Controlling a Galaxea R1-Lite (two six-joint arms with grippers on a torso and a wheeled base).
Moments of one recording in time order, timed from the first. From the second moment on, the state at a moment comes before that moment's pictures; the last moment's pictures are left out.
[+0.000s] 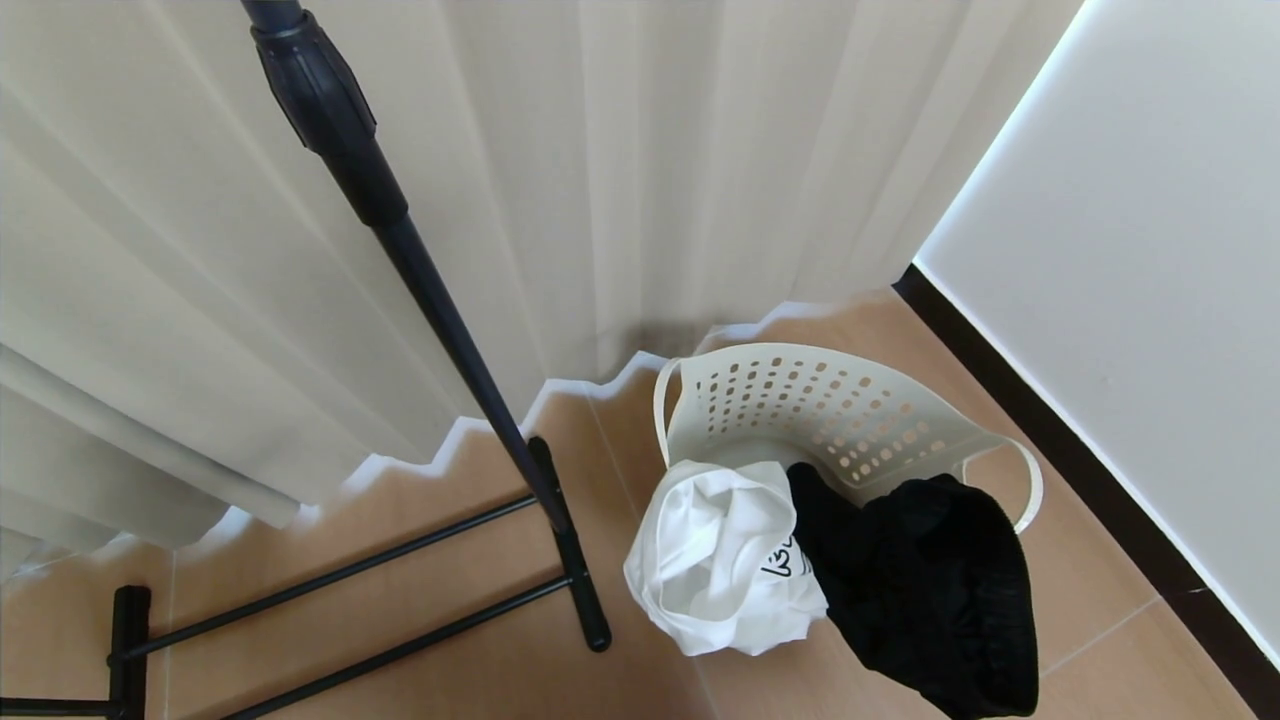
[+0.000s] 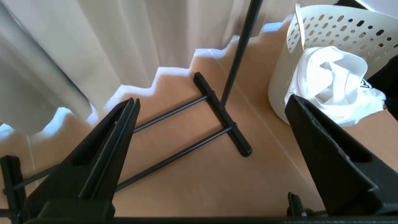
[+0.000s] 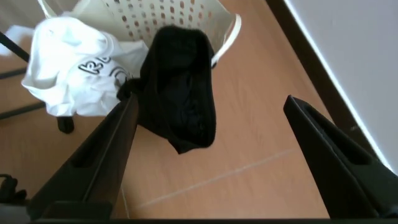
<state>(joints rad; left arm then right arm) -0.01 0.00 0.00 -0.03 -0.12 0.03 -0.02 0.11 0.00 0.00 0.02 -0.01</state>
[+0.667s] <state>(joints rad) -0.01 0.00 0.00 -0.03 -0.12 0.03 -0.03 0.89 -0.29 -0.08 0.05 -0.40</state>
